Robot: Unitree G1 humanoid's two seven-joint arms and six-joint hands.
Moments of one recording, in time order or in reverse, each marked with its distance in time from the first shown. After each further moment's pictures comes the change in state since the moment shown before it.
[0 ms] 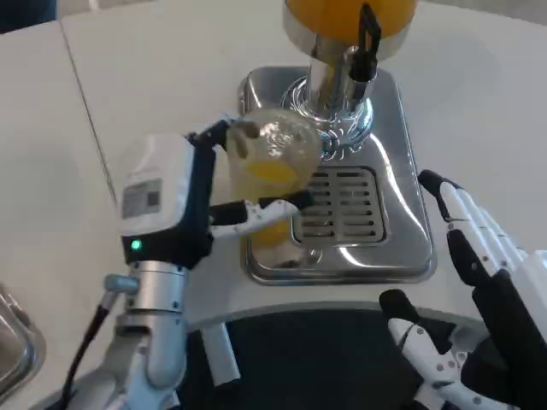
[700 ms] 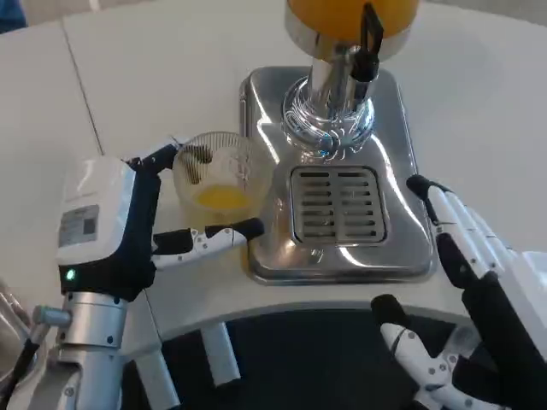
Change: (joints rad) left arm 0.193 0.111 0.102 -0.186 -0.035 -0.064 -0.109; right arm -0.020 -0.032 0.004 0.020 -0.021 -0.013 0.000
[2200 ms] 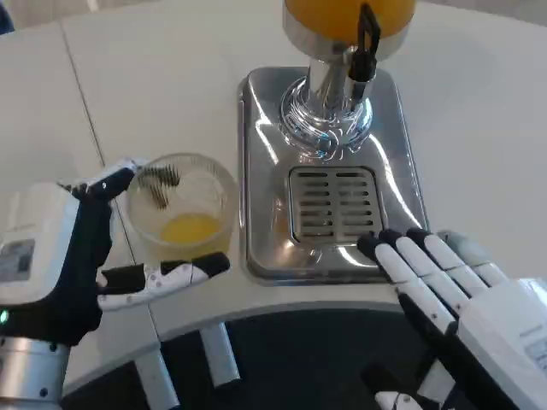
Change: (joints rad) left arm 0.264 0.042 0.184 -0.255 -0.073 -0.134 -0.154; right arm 0.031 -0.242 -0.143 0.063 -0.060 -0.234 -0.005
